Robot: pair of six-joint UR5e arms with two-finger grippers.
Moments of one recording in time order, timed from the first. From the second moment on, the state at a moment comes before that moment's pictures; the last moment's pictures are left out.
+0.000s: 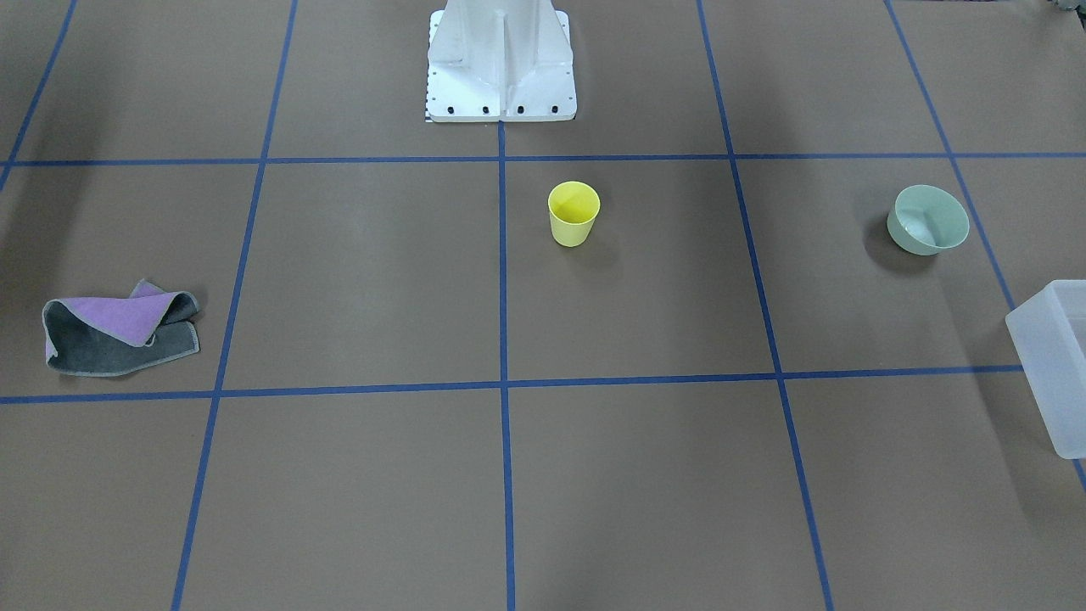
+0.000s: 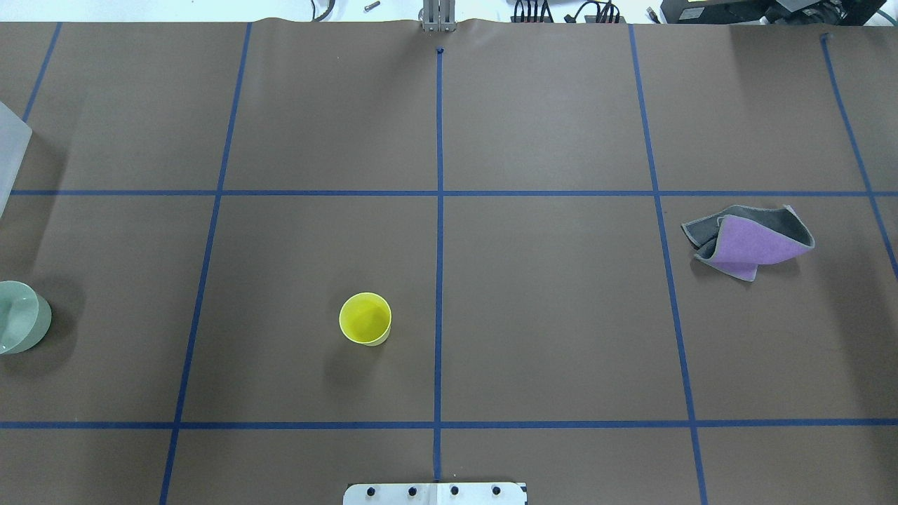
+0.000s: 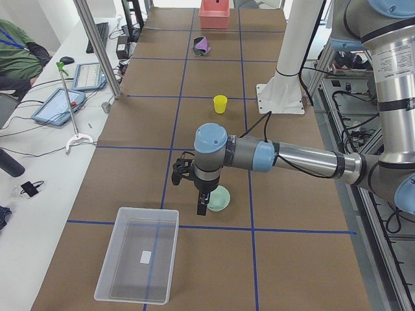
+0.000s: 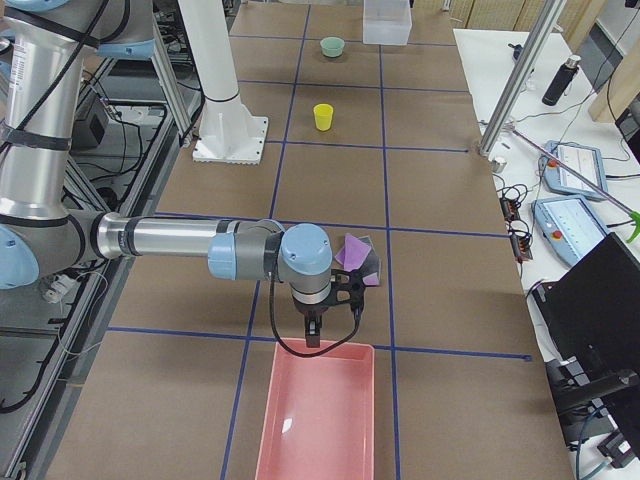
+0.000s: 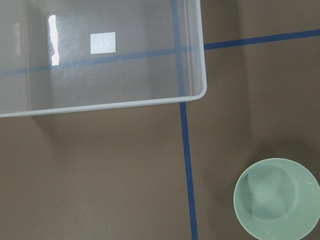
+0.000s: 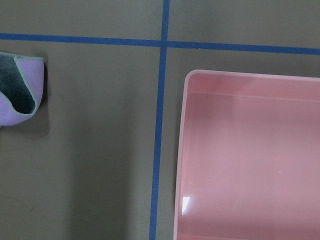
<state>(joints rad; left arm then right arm) -1.53 -1.33 -2.00 -1.56 -2.25 -0.01 1.62 -1.83 1.86 -1.58 2.35 -0.07</state>
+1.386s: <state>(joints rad) -1.33 -1.28 -1.87 -2.18 -2.25 -0.33 1.46 -1.79 2.03 -1.45 2.35 0.26</state>
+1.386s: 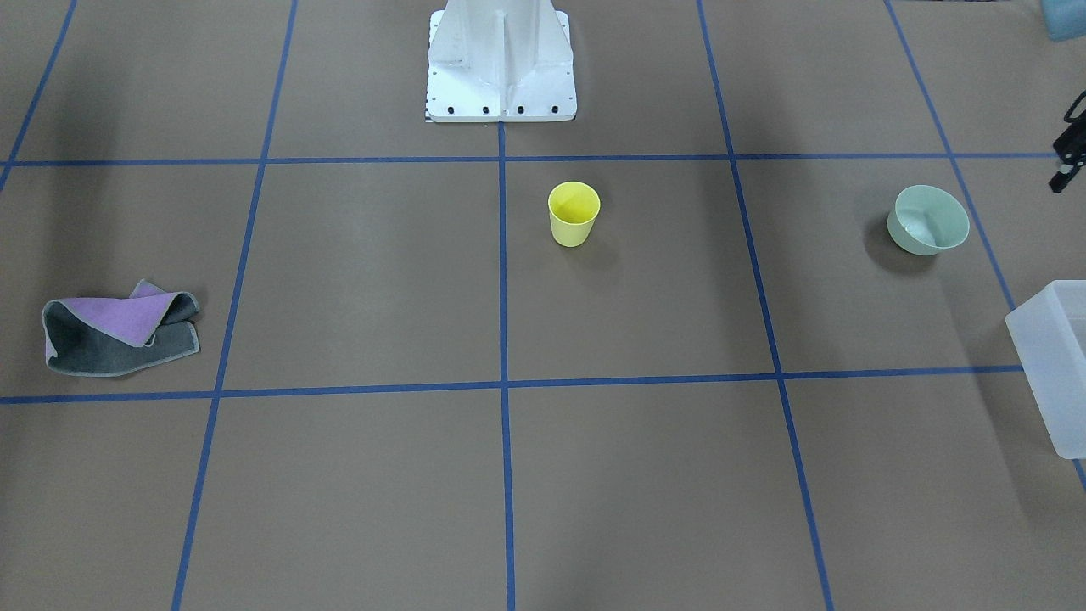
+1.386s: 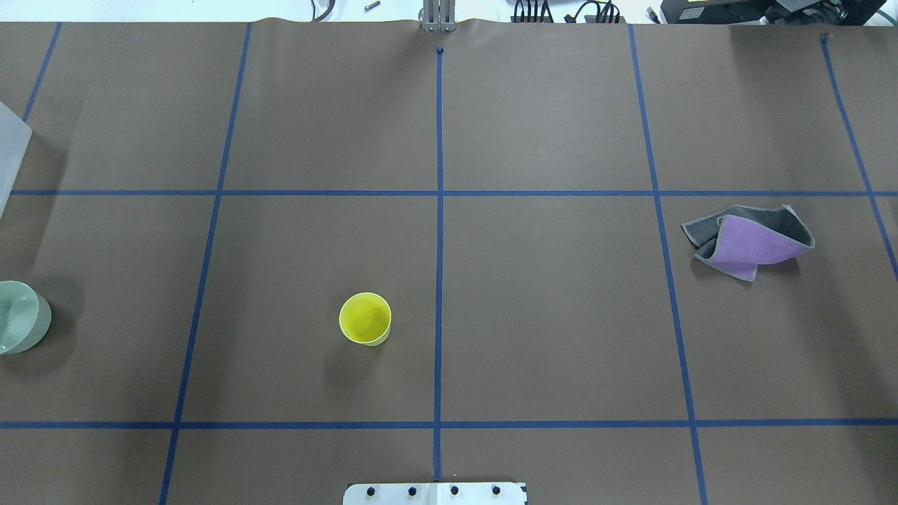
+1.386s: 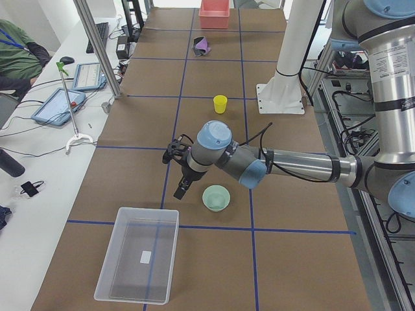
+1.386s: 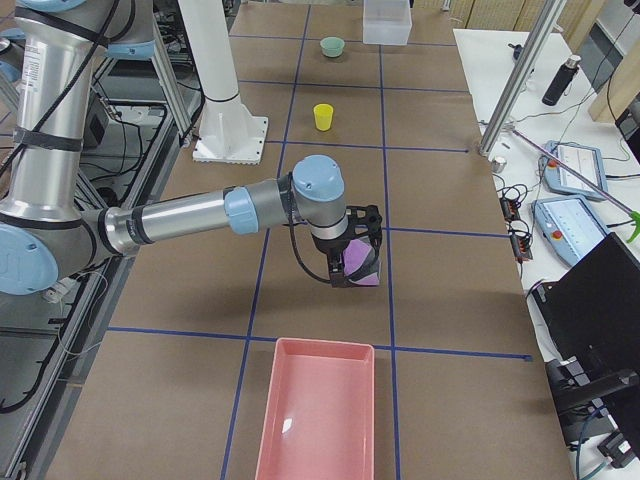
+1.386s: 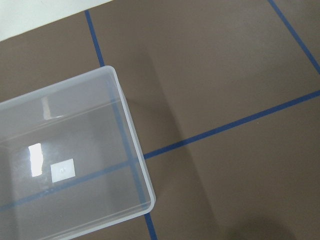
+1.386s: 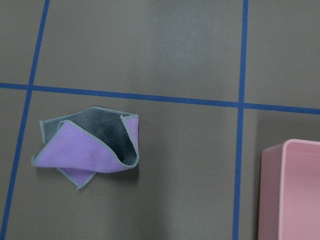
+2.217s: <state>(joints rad) -1.10 -1.23 -1.57 -2.58 -2.15 -0.57 1.35 -1.80 2.03 -1.33 2.29 0.43</state>
